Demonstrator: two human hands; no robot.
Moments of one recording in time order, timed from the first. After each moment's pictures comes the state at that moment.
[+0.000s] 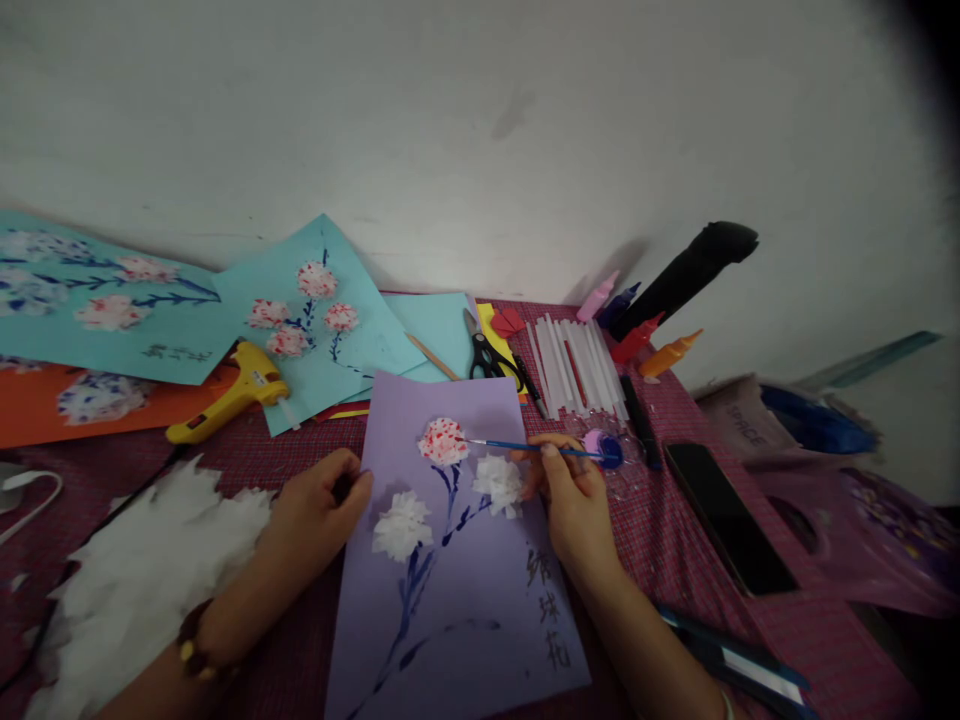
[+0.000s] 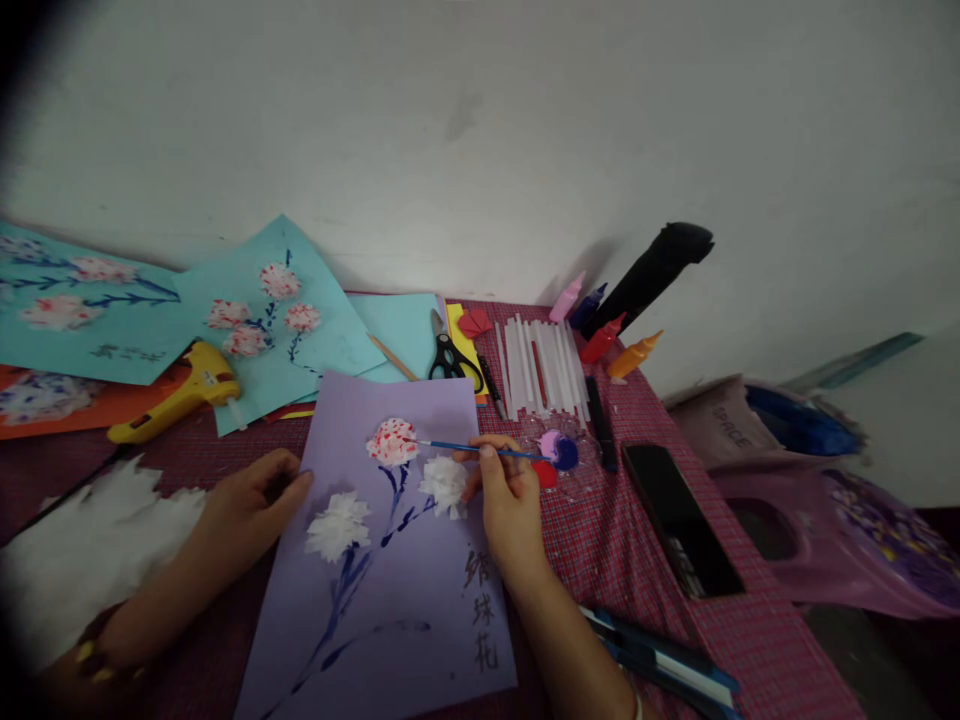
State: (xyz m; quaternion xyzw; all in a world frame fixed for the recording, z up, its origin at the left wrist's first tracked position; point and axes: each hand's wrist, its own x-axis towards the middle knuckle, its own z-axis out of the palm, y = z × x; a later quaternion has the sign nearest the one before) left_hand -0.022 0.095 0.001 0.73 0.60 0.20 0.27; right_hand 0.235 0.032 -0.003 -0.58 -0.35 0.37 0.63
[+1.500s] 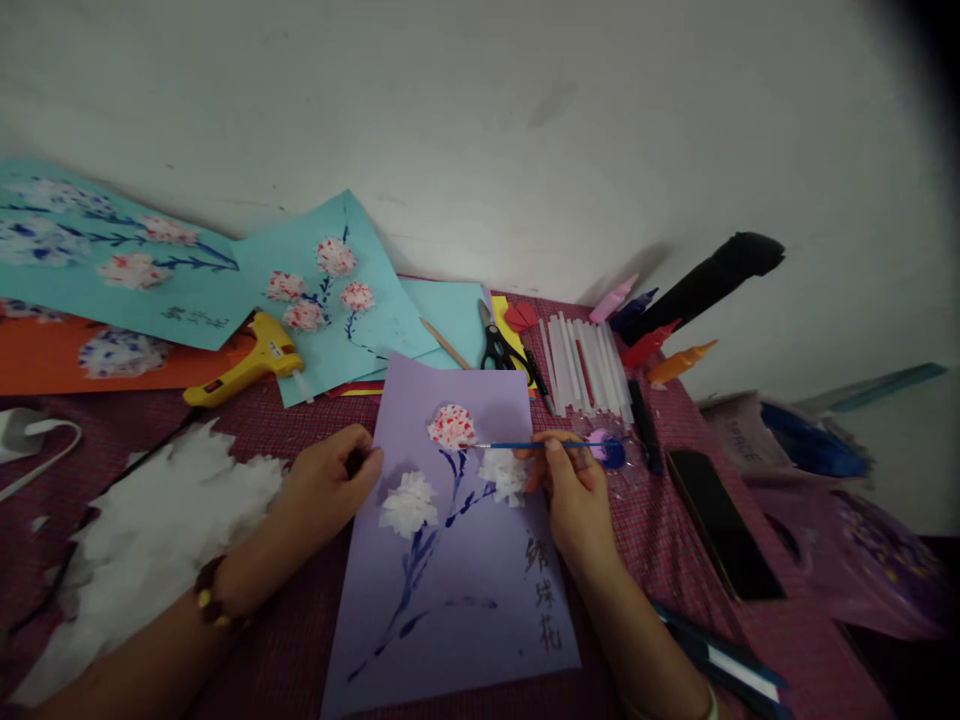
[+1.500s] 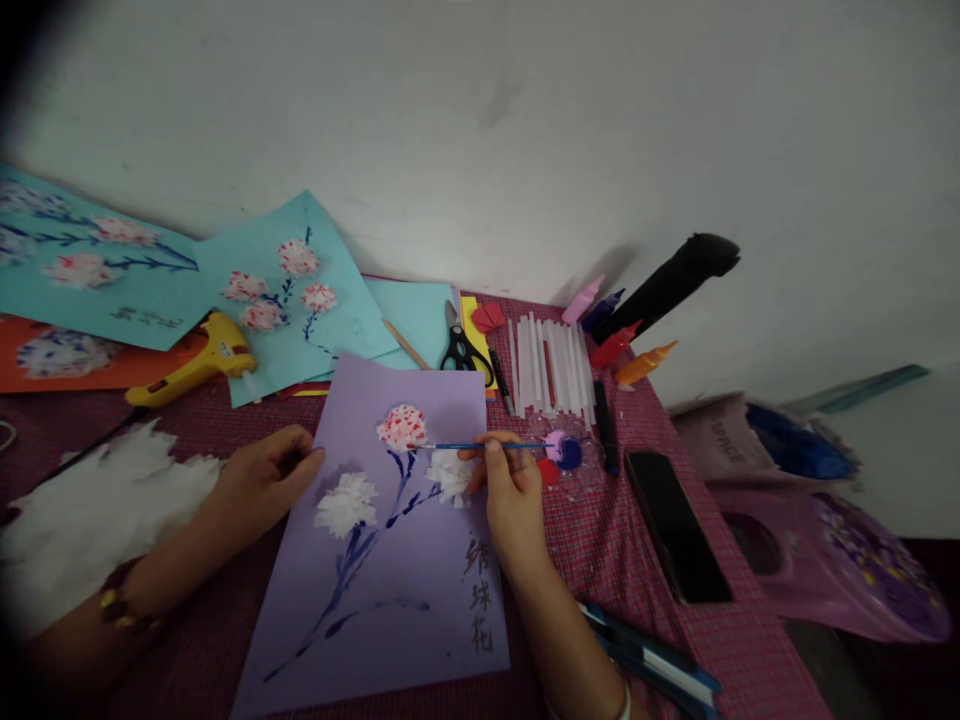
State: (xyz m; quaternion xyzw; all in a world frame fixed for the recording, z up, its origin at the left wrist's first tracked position) left_hand -0.024 0.094 -0.003 0.74 0.57 0.23 0.28; right_hand 0.234 0.030 -0.002 -0.60 -0.36 0.37 0.61
